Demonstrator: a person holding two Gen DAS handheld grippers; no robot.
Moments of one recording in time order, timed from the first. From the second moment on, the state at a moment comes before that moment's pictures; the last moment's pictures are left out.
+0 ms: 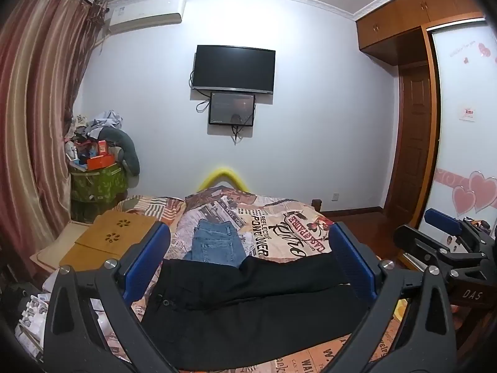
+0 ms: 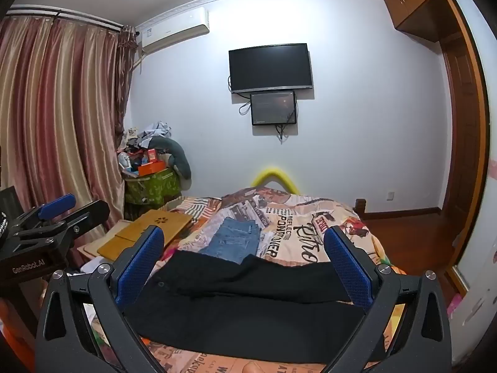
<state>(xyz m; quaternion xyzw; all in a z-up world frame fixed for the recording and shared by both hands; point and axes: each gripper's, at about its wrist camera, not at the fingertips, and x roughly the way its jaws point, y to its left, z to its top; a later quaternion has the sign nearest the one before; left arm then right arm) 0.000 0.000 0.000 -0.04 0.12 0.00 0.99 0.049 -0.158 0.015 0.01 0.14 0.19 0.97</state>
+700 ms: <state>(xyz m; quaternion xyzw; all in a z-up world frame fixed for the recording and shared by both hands) -0.001 0.004 -0.004 -0.04 0.11 0.00 0.99 0.051 -0.162 0.013 0.01 0.14 0.18 0.97</state>
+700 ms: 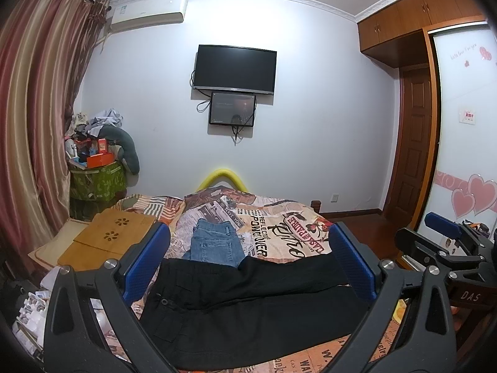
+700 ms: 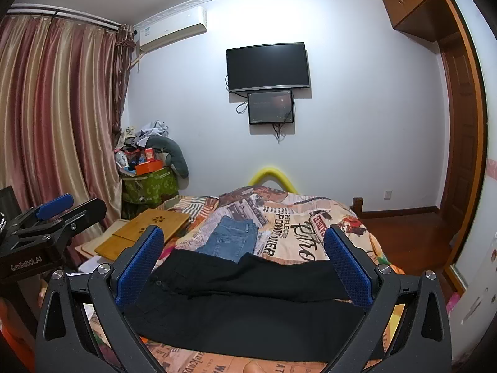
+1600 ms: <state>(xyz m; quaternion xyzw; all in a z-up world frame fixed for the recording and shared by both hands) 0.000 0.001 -0.001 -0.04 0.11 0.00 0.99 0.050 -0.162 0.014 0.01 0.14 0.18 0.97</state>
